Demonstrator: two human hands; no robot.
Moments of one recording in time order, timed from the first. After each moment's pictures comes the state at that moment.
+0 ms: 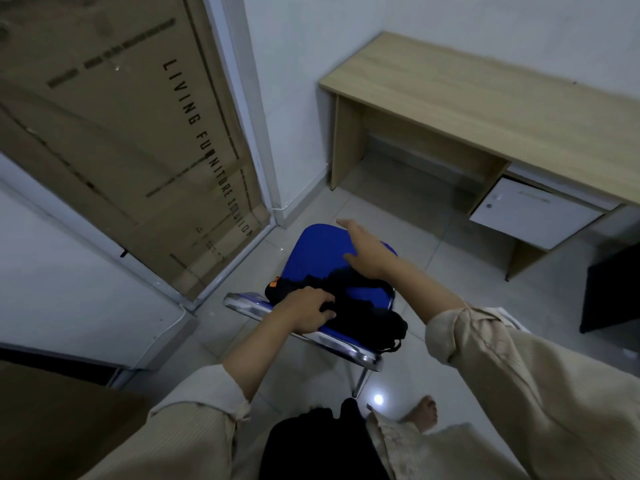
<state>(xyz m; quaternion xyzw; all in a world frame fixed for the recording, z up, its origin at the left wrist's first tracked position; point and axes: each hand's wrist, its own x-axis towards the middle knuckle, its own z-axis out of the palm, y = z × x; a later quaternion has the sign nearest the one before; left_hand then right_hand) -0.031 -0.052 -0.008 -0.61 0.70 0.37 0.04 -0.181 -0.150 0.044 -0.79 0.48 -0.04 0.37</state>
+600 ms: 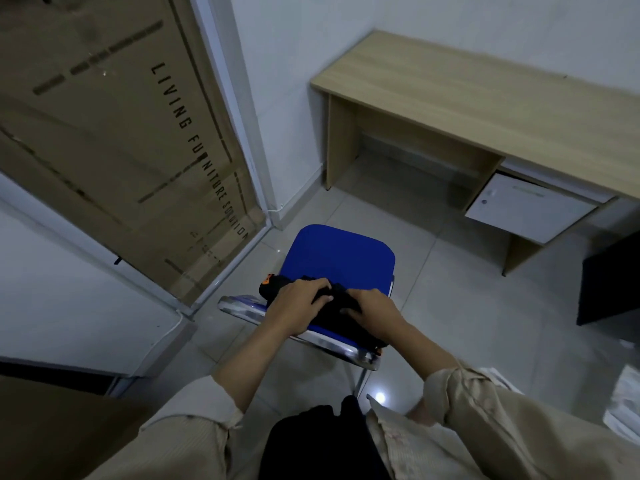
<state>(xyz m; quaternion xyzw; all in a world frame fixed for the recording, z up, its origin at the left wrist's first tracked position) -0.029 -0.048 -0.013 -0.64 0.71 0.25 -0.15 -0.211 -0.081 -0.021 -0.81 0.52 0.01 0.29</state>
